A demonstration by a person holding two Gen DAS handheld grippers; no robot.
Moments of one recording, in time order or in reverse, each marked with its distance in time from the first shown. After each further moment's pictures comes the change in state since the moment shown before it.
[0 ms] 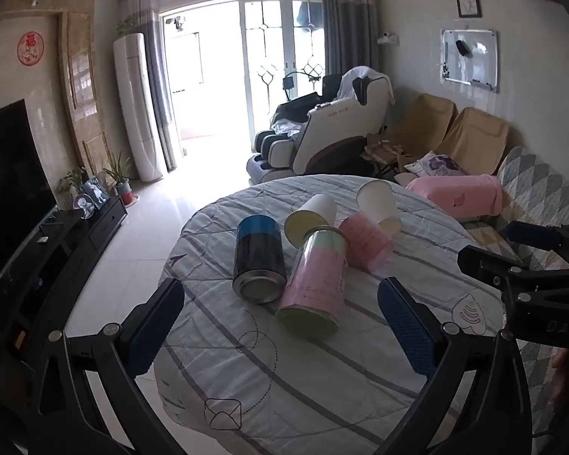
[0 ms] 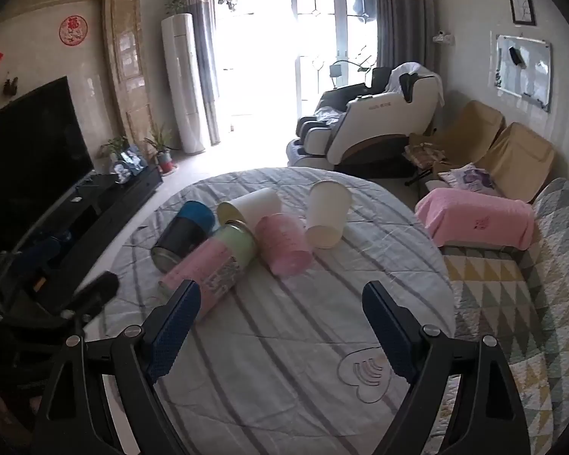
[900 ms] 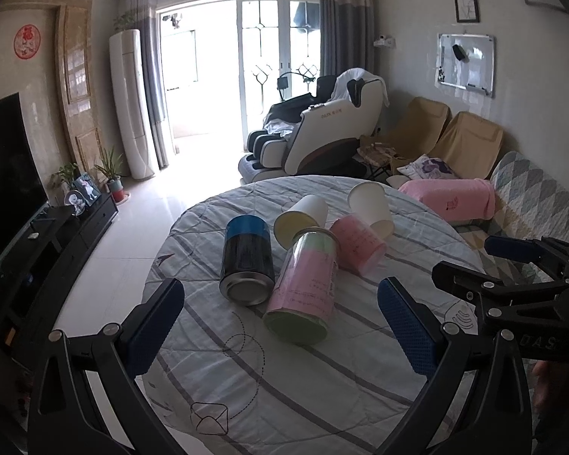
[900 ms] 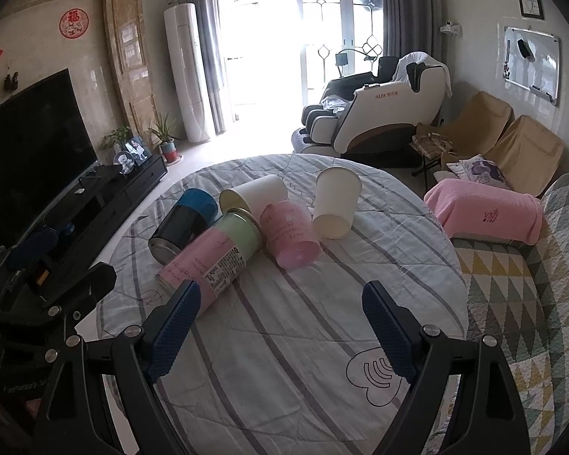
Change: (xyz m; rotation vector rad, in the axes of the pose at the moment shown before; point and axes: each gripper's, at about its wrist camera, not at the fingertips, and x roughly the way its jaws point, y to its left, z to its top) left arm 0.005 -0.002 0.001 -0.016 0.000 -0.034; right arm 0.018 -0.001 -0.005 0.003 0.040 0.039
